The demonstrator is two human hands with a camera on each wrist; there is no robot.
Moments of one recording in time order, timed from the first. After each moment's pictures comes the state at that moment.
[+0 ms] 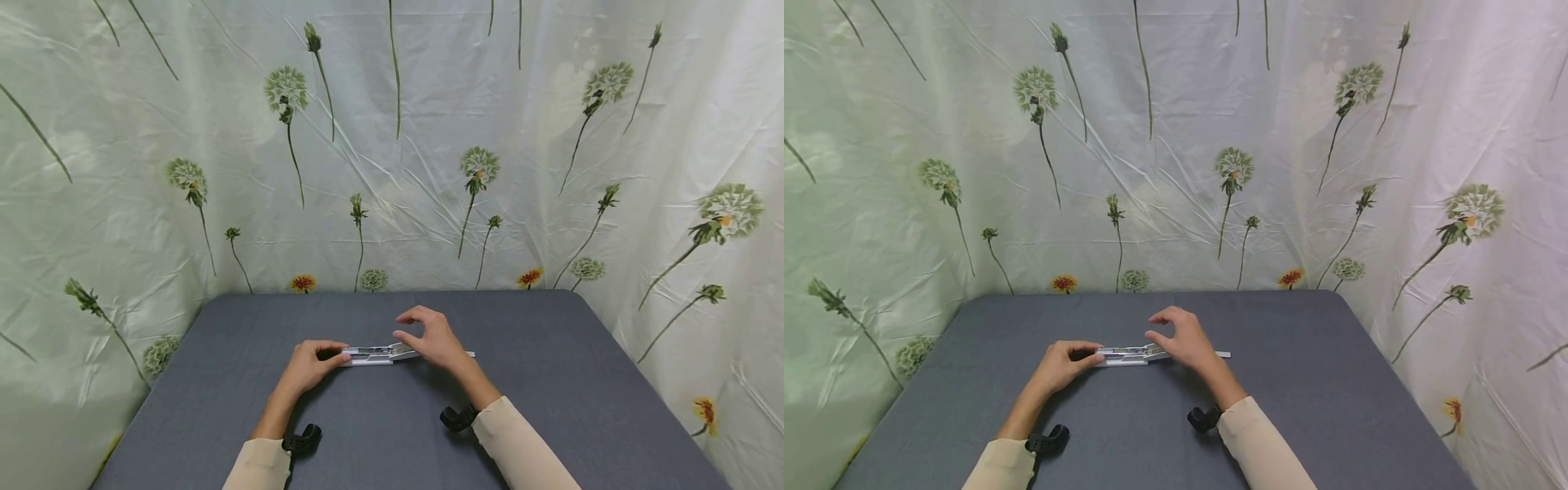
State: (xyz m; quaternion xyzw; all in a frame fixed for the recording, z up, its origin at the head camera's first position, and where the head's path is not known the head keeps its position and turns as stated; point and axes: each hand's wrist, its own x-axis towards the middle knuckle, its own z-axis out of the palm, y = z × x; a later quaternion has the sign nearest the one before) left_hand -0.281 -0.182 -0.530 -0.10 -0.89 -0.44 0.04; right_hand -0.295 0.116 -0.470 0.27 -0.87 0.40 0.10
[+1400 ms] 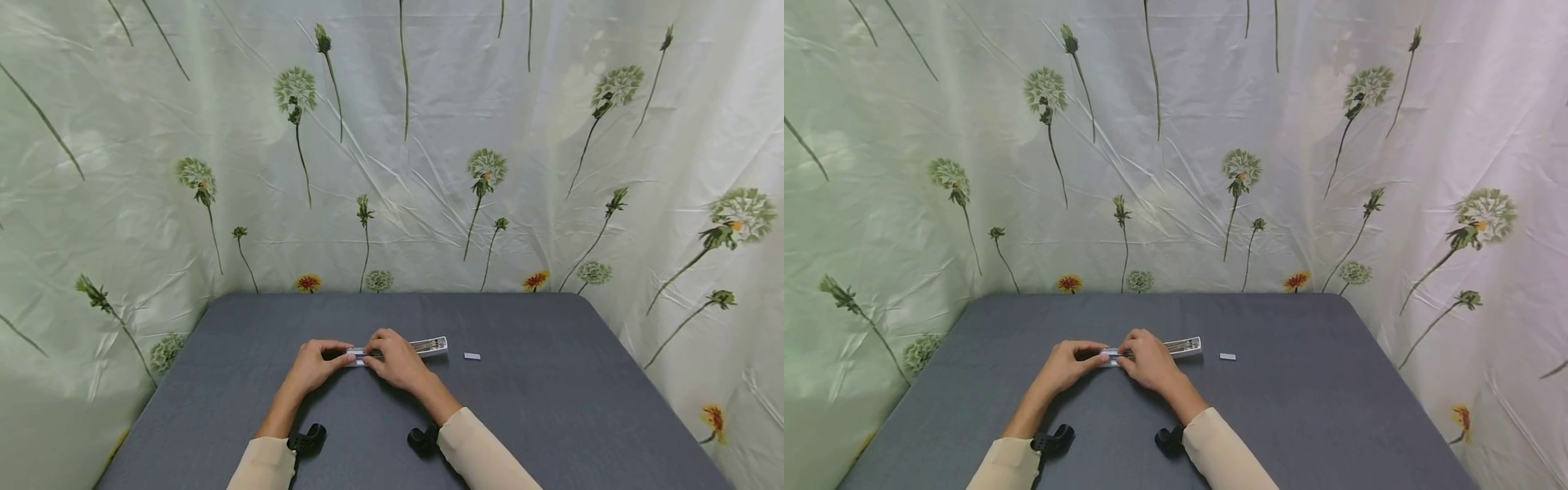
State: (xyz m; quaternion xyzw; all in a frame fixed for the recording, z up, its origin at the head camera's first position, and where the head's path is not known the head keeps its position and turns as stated) left_hand -0.281 -0.182 -0.530 -0.10 -0.89 -0.45 0.04; right_hand -0.286 0.042 -0.507 0.31 -0.91 0.25 0.09
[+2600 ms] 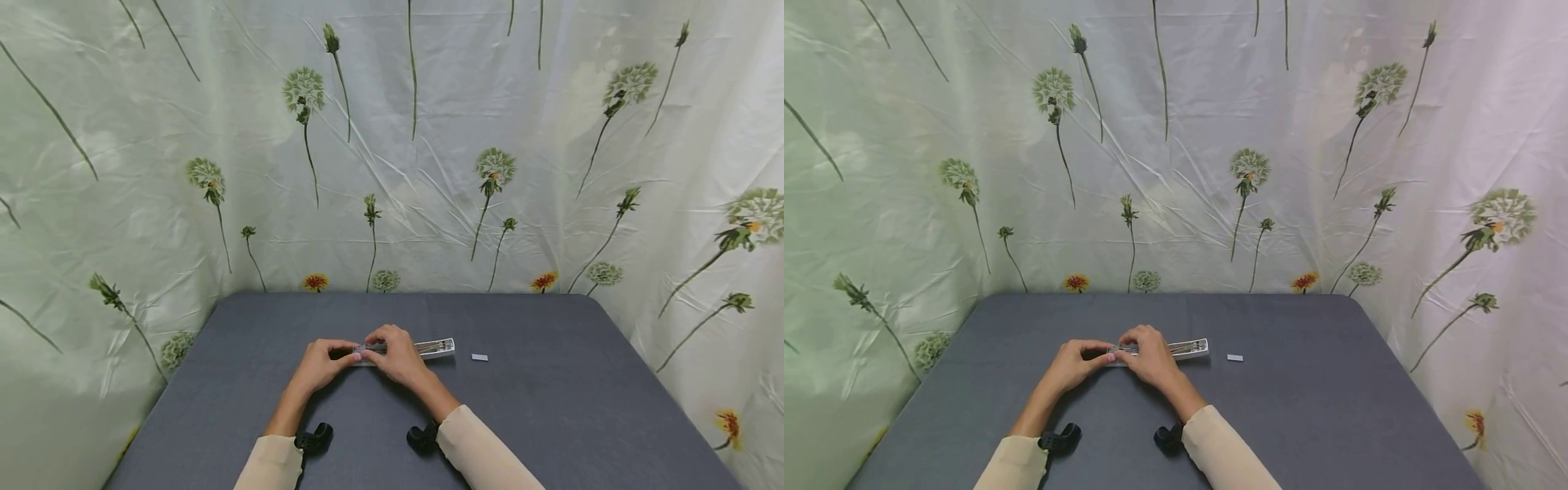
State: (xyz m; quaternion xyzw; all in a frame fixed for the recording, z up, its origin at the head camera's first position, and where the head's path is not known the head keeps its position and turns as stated) left_hand -0.283 -0.183 -0.532 -0.11 -0.89 -0.45 0.04; right_hand -0.289 0.026 -0.506 0.26 -0.90 0.34 0.10
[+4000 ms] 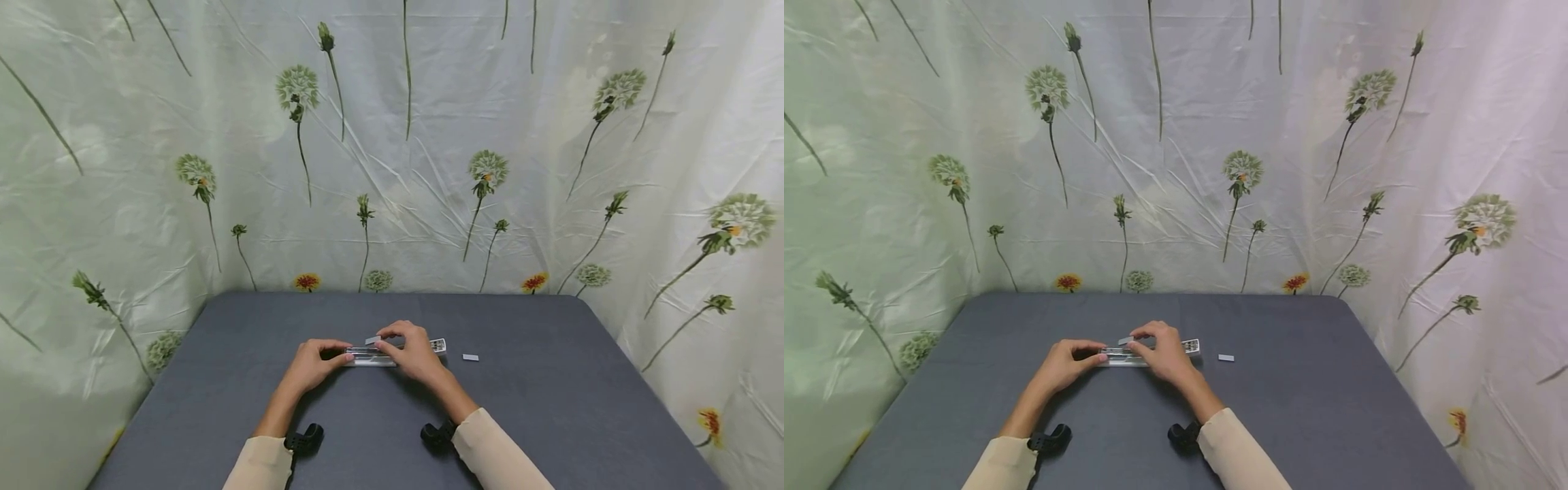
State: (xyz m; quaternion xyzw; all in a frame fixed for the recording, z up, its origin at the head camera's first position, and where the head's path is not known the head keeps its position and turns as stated) left_hand -0.282 -0.182 -0.531 -0.10 -0.89 -0.44 0.04; right_hand -0.289 0.067 -0.494 0.23 -0.87 0.43 0.09
